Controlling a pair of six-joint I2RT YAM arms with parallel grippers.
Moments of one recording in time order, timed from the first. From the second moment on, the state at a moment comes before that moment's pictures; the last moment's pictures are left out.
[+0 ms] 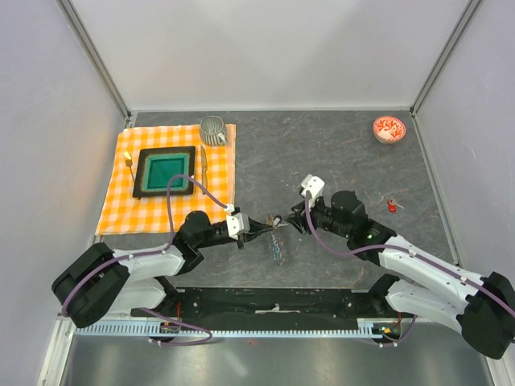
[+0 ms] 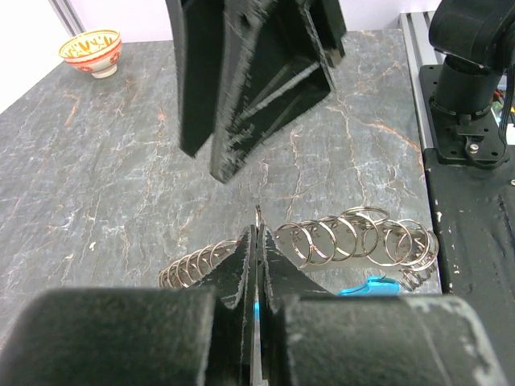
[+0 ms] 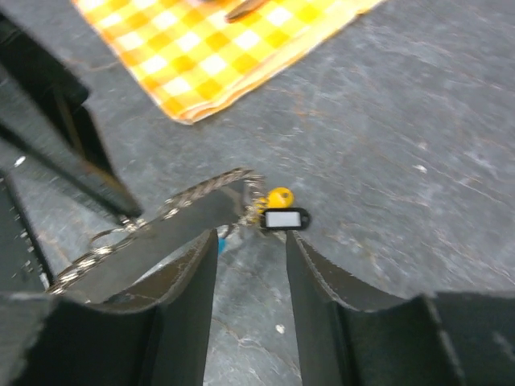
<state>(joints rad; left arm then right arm) -0.77 1.21 0.25 1.00 0.60 0.15 0.74 0.98 0.51 0.14 -0.25 -0.01</state>
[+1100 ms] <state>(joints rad) -0.82 1.07 0.24 0.81 0.49 0.26 -0.11 1.33 0.82 -0.28 0.20 0.10</state>
